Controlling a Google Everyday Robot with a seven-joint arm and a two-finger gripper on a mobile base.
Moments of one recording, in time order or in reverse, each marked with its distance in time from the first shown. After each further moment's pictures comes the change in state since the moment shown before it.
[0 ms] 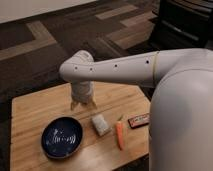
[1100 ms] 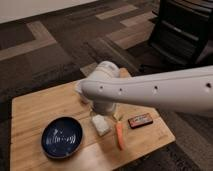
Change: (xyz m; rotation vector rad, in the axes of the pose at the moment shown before) arm 0.084 -0.110 -0.029 0.021 -0.118 0.331
